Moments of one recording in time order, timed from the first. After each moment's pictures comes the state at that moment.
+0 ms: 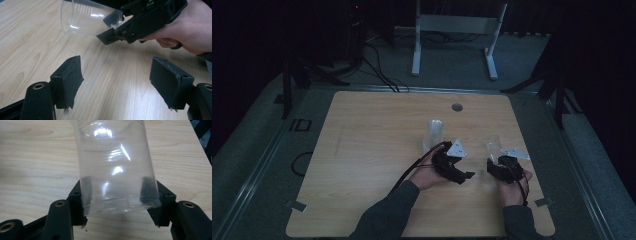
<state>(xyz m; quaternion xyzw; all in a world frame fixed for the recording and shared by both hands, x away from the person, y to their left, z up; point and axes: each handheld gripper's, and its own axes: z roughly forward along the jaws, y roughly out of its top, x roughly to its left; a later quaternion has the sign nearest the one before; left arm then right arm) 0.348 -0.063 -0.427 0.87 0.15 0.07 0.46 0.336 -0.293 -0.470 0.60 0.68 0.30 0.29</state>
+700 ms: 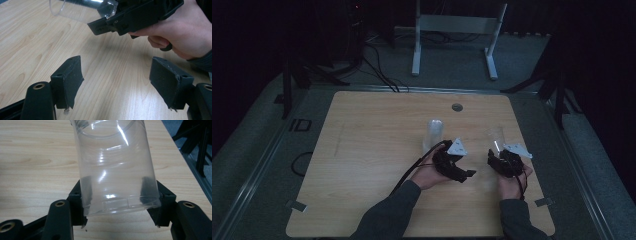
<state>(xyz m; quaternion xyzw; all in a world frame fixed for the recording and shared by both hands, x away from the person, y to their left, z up) 0.351 -0.066 -0.425 0.87 0.16 0.07 0.47 0.345 -0.292 -0.462 0.59 0.64 0.34 0.34</state>
